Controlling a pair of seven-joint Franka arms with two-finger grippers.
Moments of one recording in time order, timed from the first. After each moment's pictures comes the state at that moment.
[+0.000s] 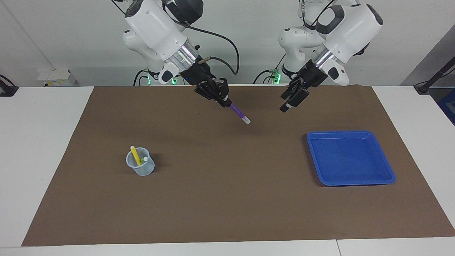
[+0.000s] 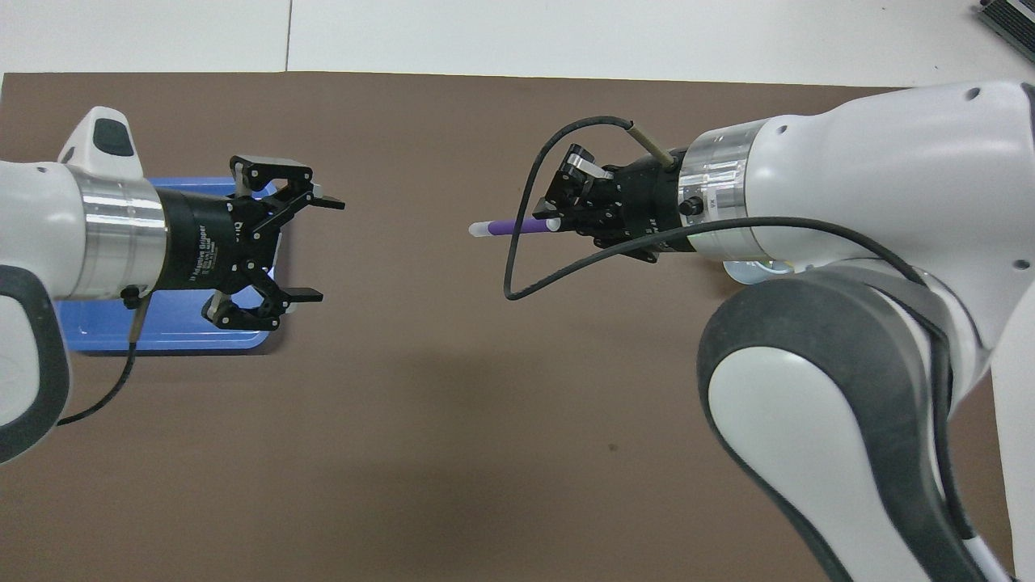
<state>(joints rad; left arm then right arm) -0.02 -0.09 -0.29 -1.89 -0.63 2.06 -1.25 0.33 0.13 0.10 -1.58 0.60 2.15 0.86</state>
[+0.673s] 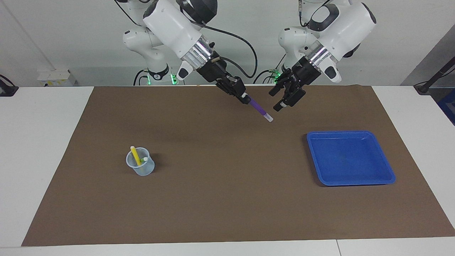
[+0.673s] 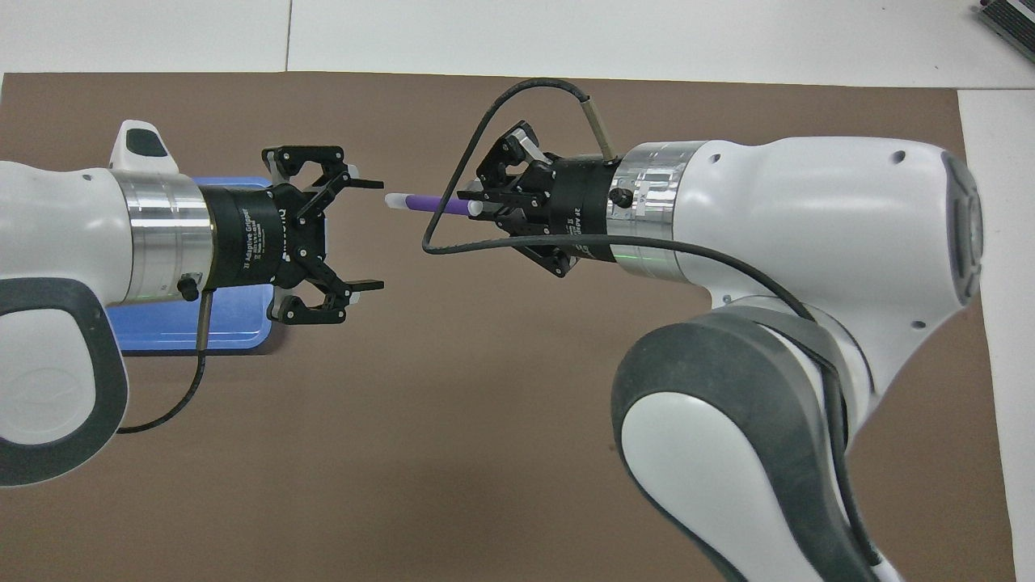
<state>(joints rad) -0.04 -0.09 -0.28 -1.84 -0.72 2.09 -1.44 0.41 0.14 0.09 -1.60 0.69 2.31 1.07</state>
